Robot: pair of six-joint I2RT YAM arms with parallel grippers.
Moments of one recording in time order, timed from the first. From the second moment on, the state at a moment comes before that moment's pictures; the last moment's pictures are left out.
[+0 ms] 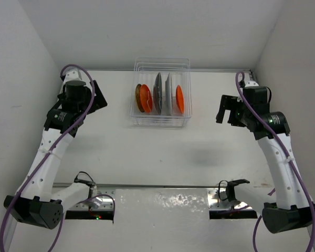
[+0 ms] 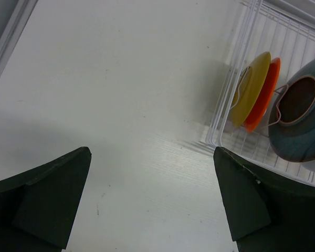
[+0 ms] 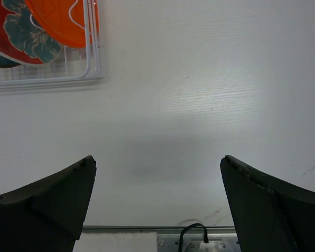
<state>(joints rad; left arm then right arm) -0.17 1.06 1.22 -0.75 -0.32 -0.45 0.14 1.05 1.25 -0.99 0.11 0.25</state>
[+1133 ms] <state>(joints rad) -0.17 1.10 1.30 -0.85 -0.46 -0.44 0.42 2.03 1.84 -0.55 -0.08 0.46</state>
